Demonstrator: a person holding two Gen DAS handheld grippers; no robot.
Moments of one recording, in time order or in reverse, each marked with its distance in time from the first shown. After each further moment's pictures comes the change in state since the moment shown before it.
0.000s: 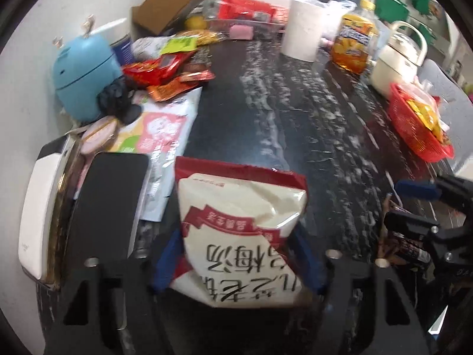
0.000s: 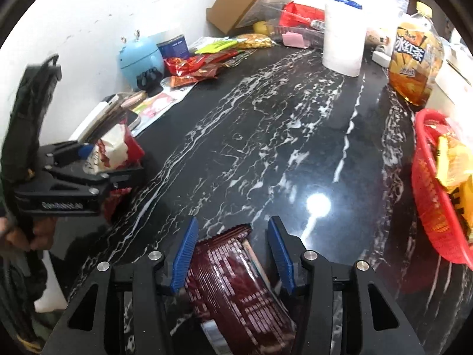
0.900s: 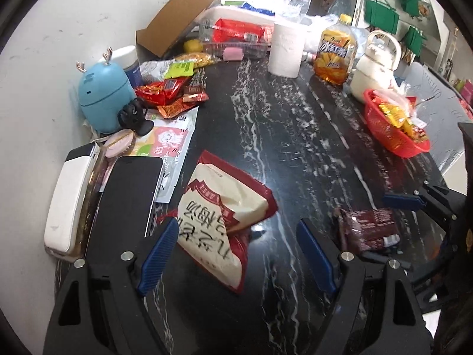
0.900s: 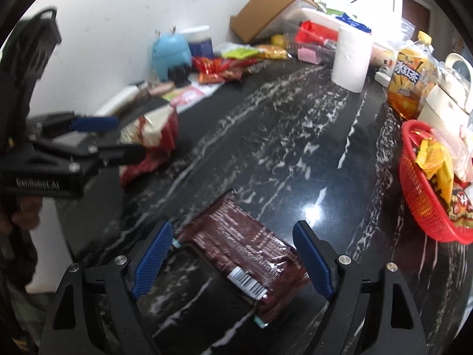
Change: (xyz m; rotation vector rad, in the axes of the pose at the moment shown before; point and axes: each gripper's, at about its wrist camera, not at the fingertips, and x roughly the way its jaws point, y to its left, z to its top) left arm -0.044 -0.005 -0.012 0.009 -0.057 0.022; right arm -0.017 0.037 -0.029 -0.101 0.003 -0.021
